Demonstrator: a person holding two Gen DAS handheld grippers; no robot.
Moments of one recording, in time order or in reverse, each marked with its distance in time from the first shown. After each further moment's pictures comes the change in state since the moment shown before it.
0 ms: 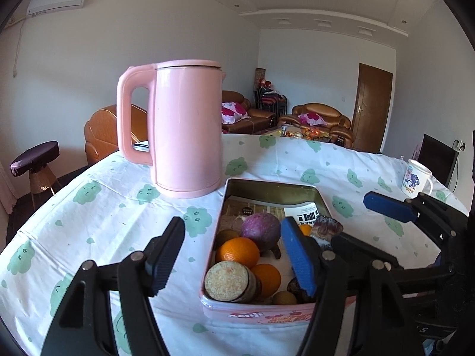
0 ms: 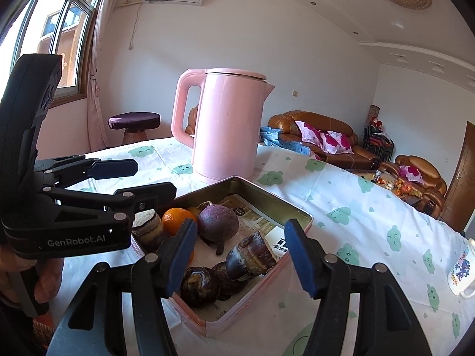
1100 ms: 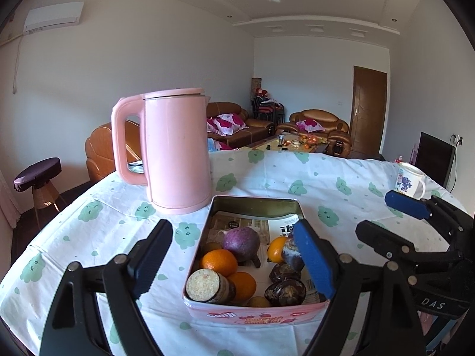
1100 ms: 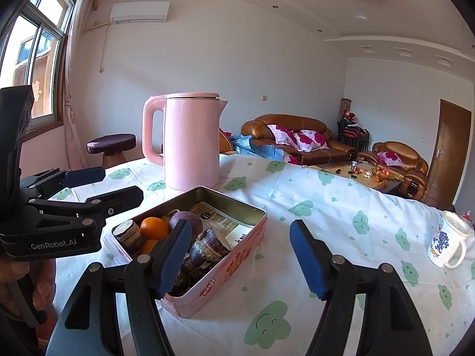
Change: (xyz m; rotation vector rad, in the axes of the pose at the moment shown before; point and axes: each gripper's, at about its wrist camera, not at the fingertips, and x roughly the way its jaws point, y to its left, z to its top) left arm -0.023 -0.027 0.009 0.047 -0.049 0.010; right arm -0.041 -0.034 -0.004 0.124 -0.044 -0.082
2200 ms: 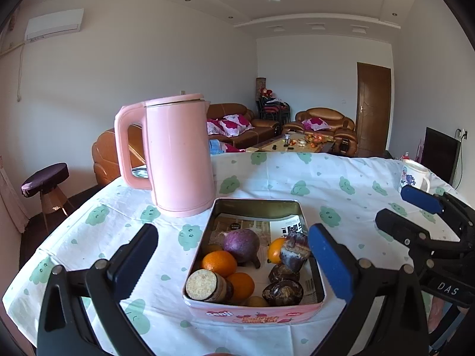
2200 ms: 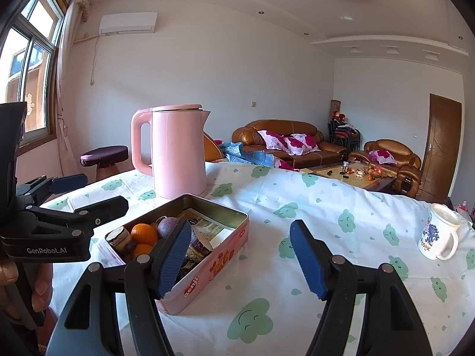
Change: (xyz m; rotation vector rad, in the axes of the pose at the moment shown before) left arm -0.008 -0.013 0.004 0.026 -0.004 0.048; right arm -0.019 -0.022 -0.004 0.051 -0.037 -0.032
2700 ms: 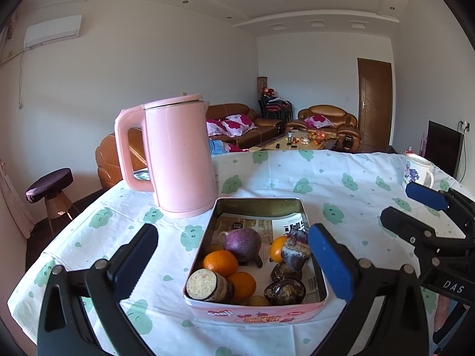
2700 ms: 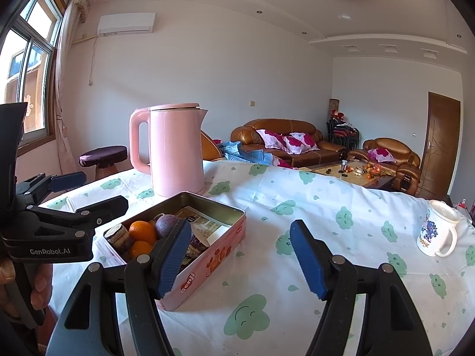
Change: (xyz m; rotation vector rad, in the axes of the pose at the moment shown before) left arm -0.001 -0.006 -0.001 0.030 -0.004 0.025; right arm -0.001 -0.004 -0.003 0.005 0.008 -0.002
